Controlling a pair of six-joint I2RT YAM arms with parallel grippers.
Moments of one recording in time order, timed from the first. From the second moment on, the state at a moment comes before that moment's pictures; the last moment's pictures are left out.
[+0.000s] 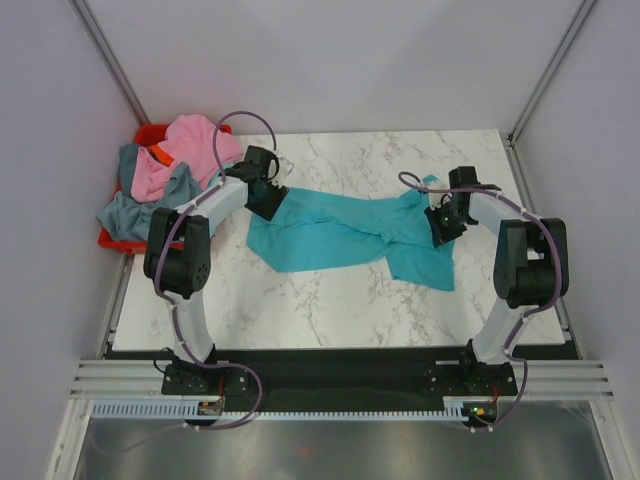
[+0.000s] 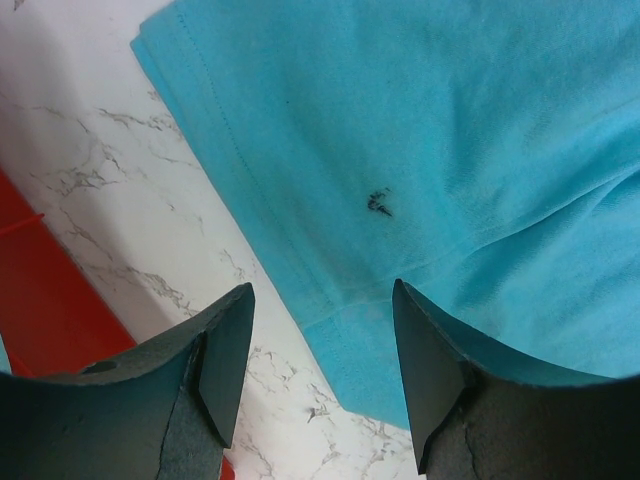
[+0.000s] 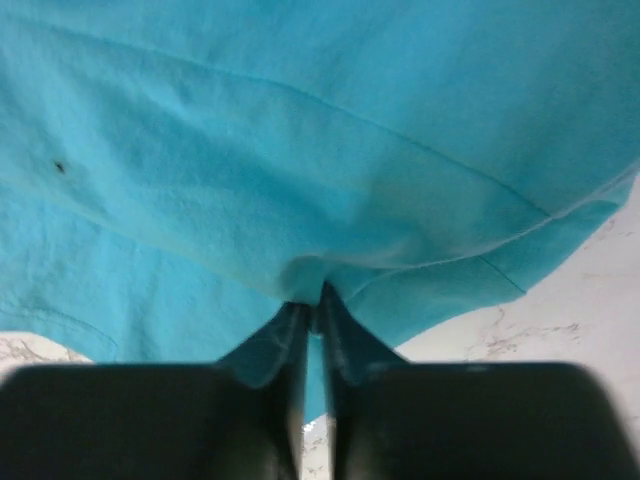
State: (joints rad) left arm -0.28 1.97 1.47 -0.54 -0.07 0.32; right arm 0.01 1.83 1.20 -0.66 -0.24 -0.42
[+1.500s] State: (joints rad) left arm -0.34 1.97 1.47 -0.56 -0.07 0.31; right arm -0.09 2.05 1.70 -0.51 -0.27 -0.20
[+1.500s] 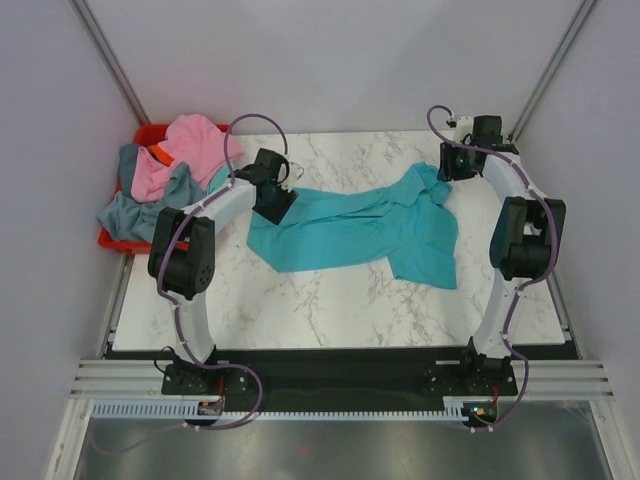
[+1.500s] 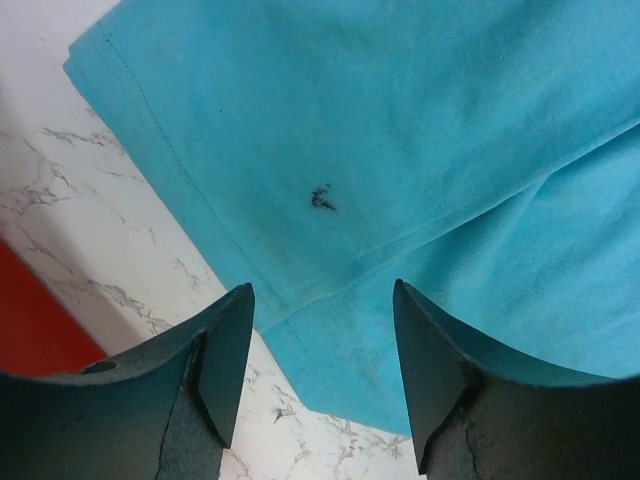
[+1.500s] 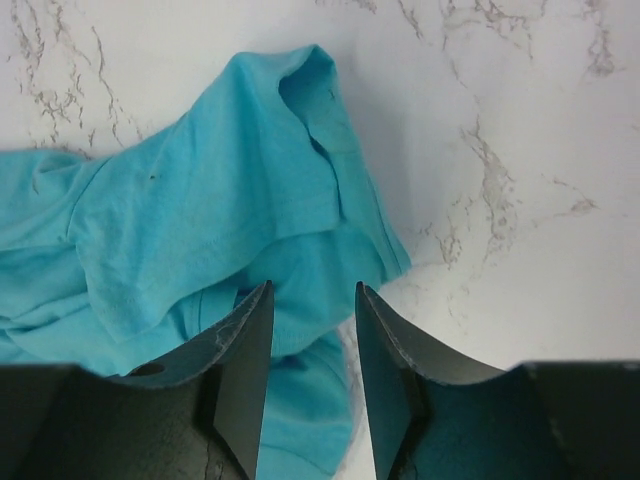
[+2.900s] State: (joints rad) left arm -0.38 2.00 1.46 -0.58 -0.10 0.31; right arm -0.11 2.28 1.89 -0.52 -0.35 -0.14
